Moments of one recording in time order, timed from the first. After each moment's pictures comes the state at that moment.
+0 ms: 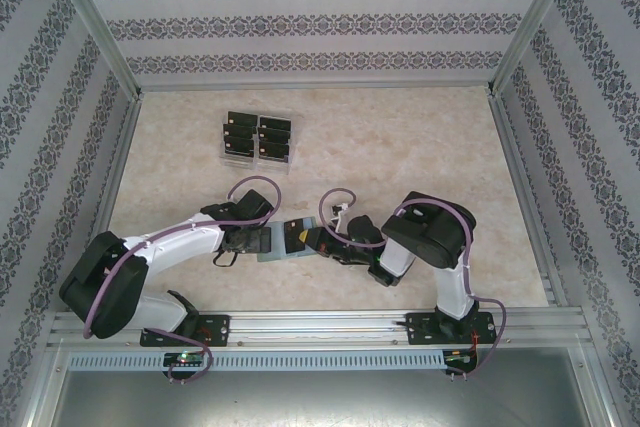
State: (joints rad) left arm -0.60 1.37 0.66 -0.65 -0.23 -0.65; right arm 0.84 1.99 0.38 1.29 -0.33 1.26
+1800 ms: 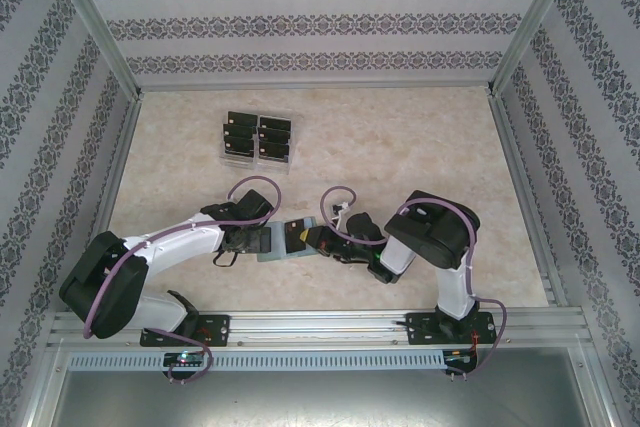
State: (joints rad) left arm -0.60 1.37 0.66 -0.65 -0.23 -0.65; right arm 0.83 1.97 0.40 1.21 -0.35 1.30
